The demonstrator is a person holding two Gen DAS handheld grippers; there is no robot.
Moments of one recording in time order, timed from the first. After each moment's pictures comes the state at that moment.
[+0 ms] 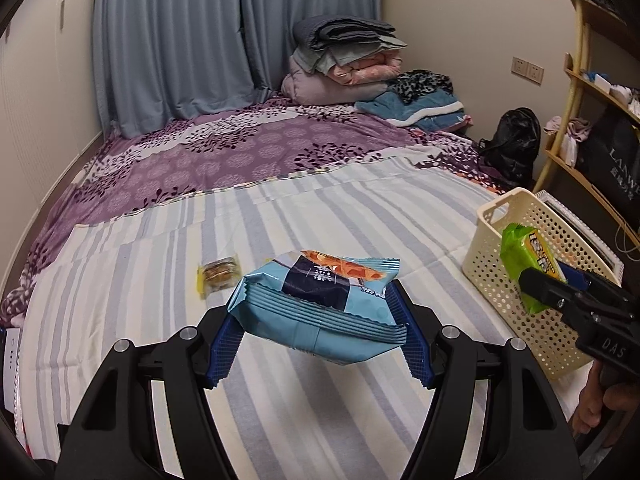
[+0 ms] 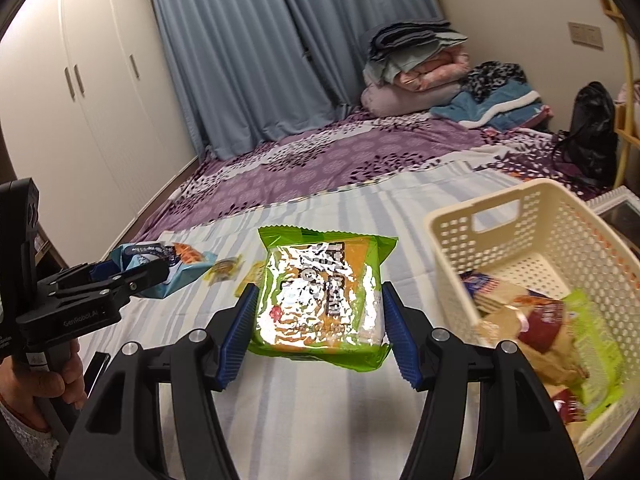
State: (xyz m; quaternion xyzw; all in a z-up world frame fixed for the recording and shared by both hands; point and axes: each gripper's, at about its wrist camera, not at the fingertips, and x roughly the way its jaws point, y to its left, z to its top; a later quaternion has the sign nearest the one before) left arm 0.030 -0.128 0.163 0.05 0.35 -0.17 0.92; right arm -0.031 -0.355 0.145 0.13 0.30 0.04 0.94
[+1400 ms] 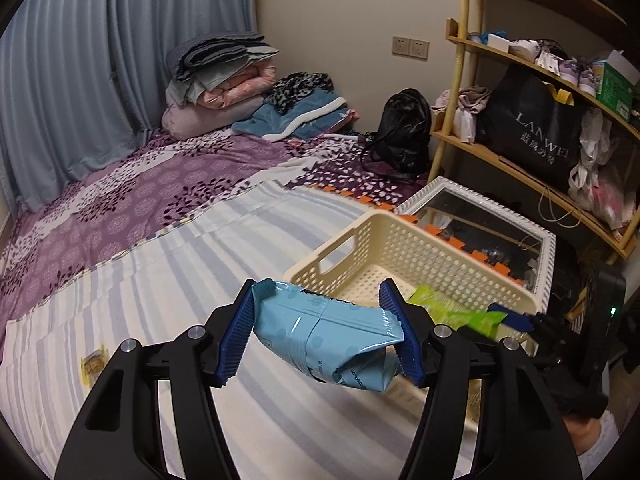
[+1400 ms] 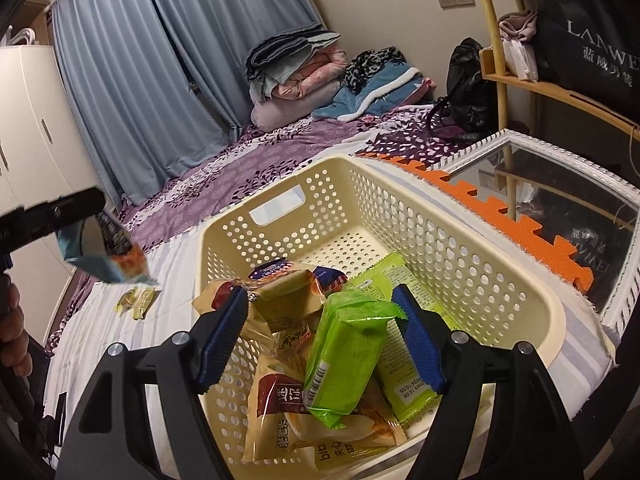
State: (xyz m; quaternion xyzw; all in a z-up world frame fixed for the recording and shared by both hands) left arm 0.017 -0.319 0.211 0.11 0.32 -0.34 0.88; right arm -0.098 -0.505 0.114 0.20 0.29 -0.10 0.93
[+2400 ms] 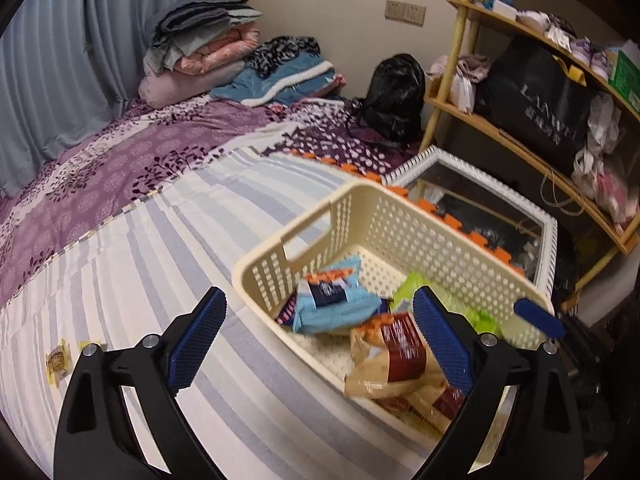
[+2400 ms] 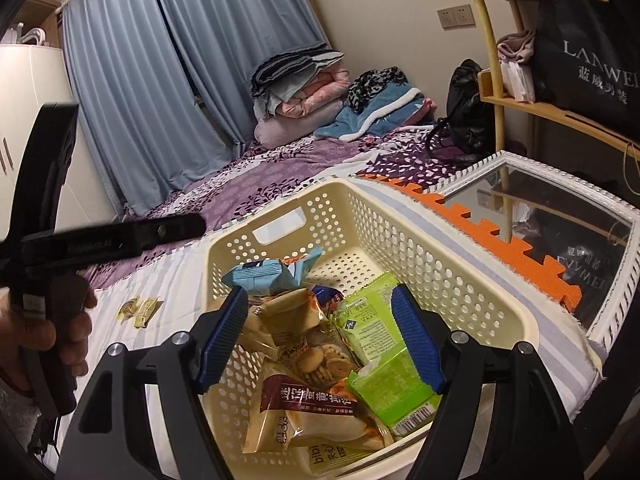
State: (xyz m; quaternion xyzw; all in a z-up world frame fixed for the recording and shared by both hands) left arm 0.041 -0.367 0.164 0.12 0.39 -0.35 0.84; right arm -0.108 -0.510 0.124 0.19 0.27 -0.12 0.94
